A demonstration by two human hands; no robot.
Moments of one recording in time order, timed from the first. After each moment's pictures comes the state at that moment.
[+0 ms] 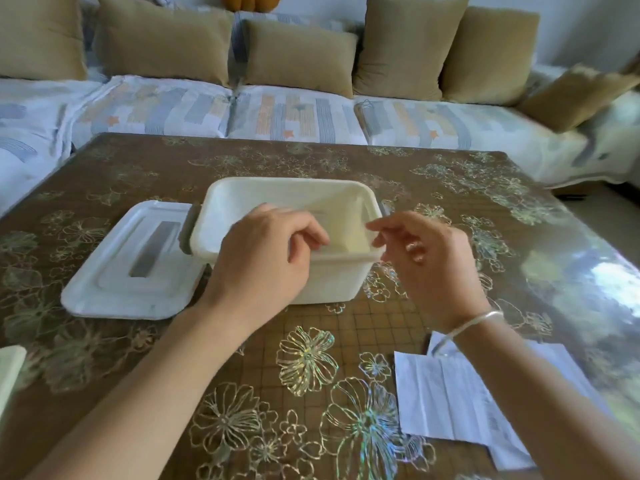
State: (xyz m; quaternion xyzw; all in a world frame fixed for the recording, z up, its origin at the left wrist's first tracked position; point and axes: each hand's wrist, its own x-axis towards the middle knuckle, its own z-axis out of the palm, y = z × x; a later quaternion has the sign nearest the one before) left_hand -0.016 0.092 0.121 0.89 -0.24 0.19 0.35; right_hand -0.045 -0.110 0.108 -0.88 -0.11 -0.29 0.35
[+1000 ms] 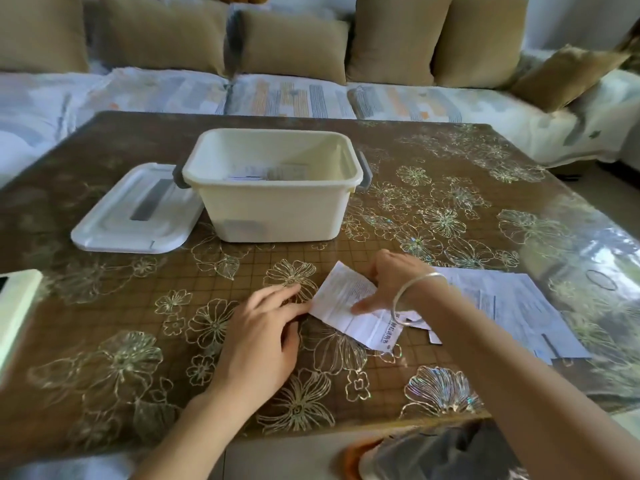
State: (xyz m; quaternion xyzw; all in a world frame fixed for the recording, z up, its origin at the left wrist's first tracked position) left_hand -0.139 0.094 -0.020 0.94 -0.20 0.07 0.28; right_hand -0.101 -0.115 0.048 -0.98 0.06 0.19 0.05
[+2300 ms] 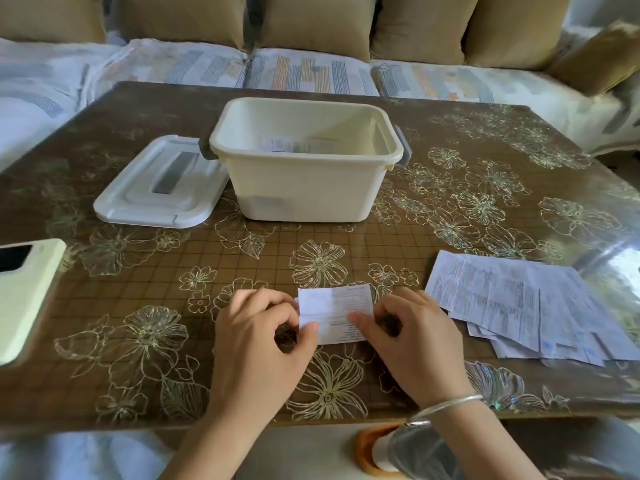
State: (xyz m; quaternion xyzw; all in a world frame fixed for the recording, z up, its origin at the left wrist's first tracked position) left_hand -0.164 0.120 -0.027 0.92 -0.12 0.18 0.33; right_hand -0.179 -0.074 -0.018 -0.96 0.01 -0.18 0.21
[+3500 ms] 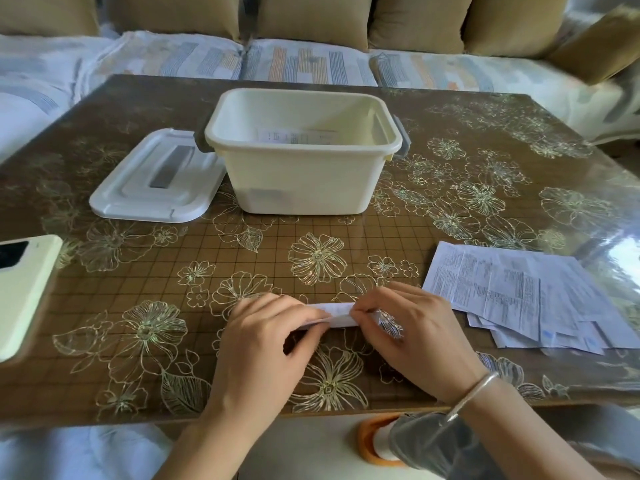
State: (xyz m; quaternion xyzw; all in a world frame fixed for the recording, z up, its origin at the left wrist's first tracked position) left_hand -0.169 0.118 -0.022 0.90 -0.23 0.20 0.33; right_hand -0.179 -0.086 -0.002 -0.93 -0.20 -0.19 0.24
